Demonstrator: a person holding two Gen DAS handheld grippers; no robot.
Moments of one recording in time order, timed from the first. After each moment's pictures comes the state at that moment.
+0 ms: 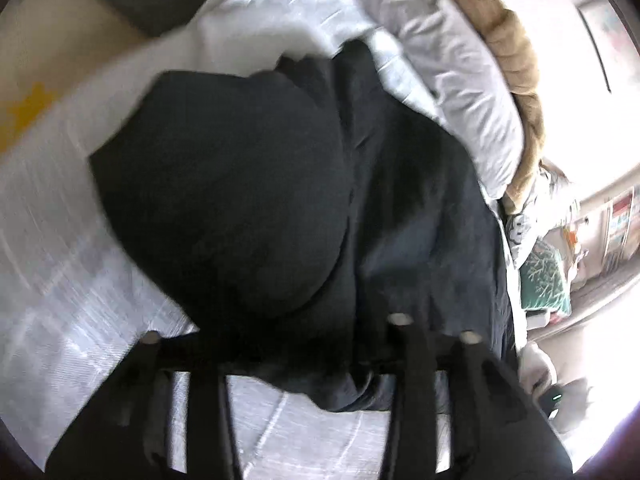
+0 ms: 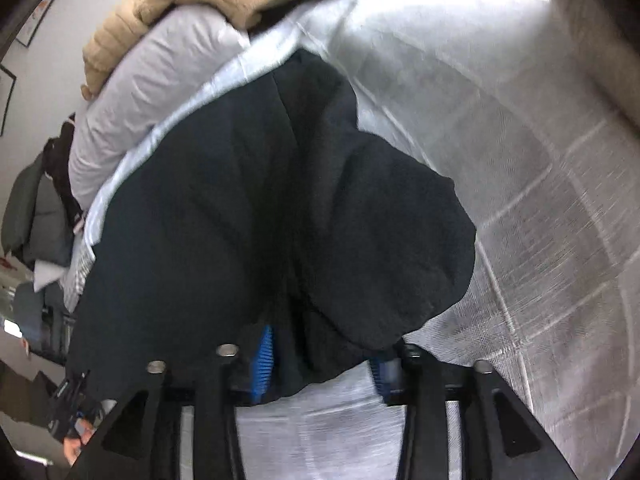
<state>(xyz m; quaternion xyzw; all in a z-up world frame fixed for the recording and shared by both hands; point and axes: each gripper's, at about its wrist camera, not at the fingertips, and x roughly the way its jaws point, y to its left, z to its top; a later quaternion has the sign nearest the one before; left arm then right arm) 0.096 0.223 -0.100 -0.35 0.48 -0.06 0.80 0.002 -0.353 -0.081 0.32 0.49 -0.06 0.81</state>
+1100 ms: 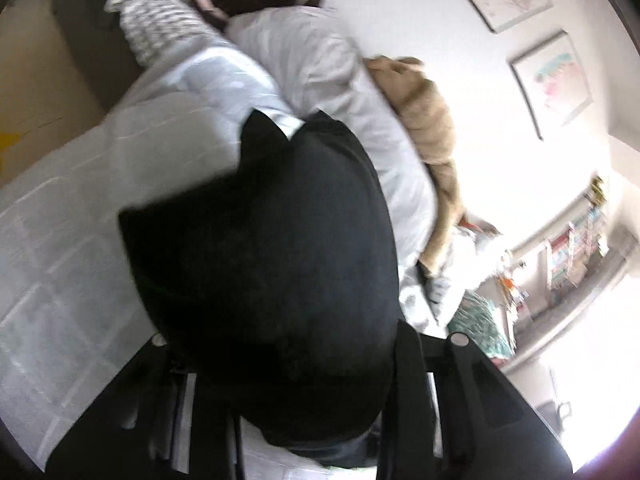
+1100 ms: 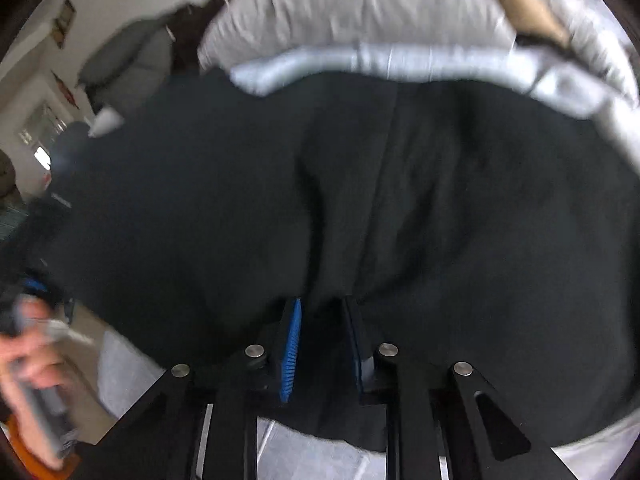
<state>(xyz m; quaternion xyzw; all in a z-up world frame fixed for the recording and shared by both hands) 0.090 0.191 0.007 -0.39 0.31 -0.14 0.86 0.084 -0.102 -0.061 0.10 0.50 0.14 0.85</state>
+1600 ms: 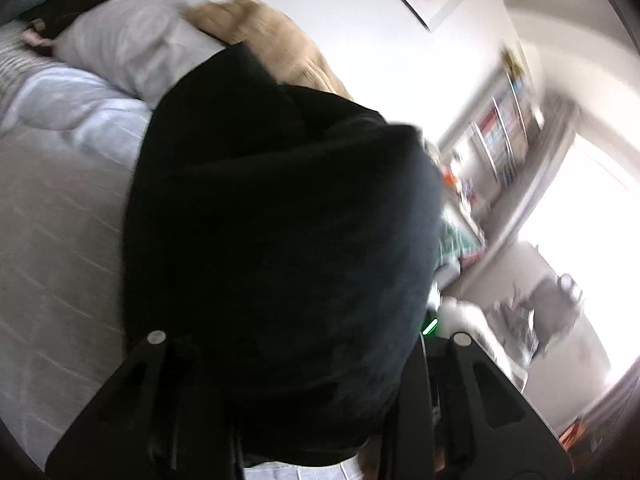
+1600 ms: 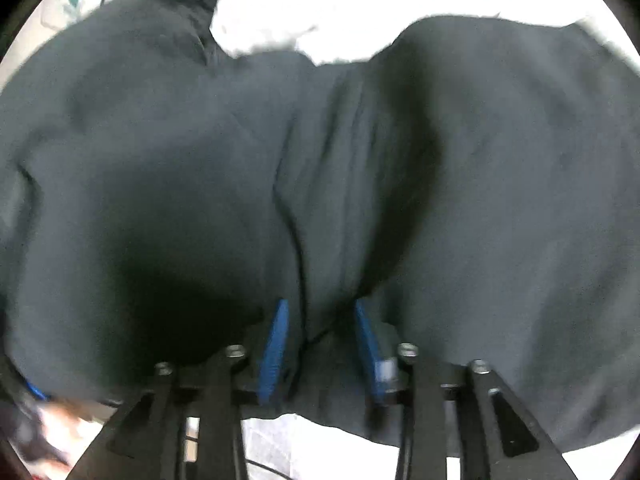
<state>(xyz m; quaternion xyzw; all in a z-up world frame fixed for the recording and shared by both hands) 0.092 -0.004 0.057 -0.22 0.30 -0.32 0.87 0.110 -0.203 -0.045 0.28 0.50 0.17 0.80</state>
